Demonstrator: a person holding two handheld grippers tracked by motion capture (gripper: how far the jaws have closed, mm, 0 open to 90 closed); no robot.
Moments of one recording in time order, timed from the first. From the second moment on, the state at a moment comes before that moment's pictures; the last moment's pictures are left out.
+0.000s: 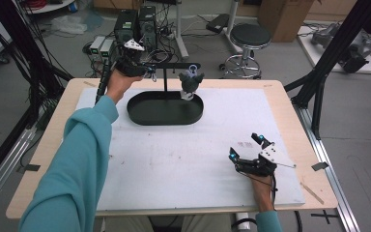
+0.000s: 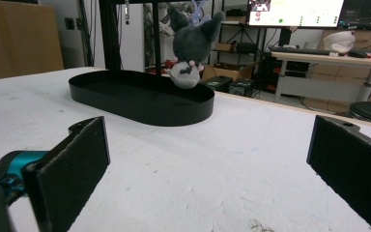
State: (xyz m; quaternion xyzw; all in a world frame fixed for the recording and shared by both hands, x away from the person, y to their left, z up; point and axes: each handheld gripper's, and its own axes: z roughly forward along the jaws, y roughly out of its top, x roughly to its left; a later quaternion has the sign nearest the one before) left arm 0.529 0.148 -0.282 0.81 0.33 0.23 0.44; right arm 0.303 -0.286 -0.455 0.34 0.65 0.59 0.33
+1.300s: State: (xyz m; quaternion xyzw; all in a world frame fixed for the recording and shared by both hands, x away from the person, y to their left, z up) left arm 0.368 0.218 -0.308 0.73 0.23 0.26 0.59; right arm 0.304 -0.287 -0.455 0.35 0.65 0.59 0.33
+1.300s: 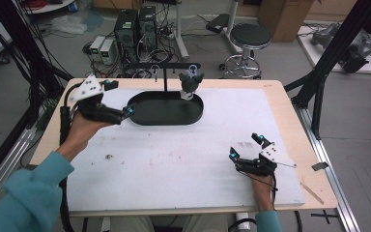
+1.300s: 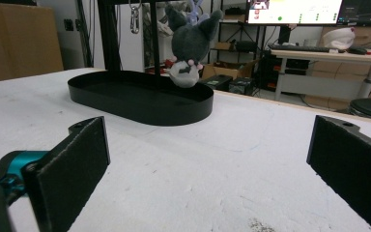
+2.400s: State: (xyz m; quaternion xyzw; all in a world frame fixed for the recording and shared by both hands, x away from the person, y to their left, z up) left arm 0.287 0.290 -0.454 0.67 0.29 0.29 0.62; right arm 0.303 -0.285 -0.455 0.35 0.65 0.59 0.34
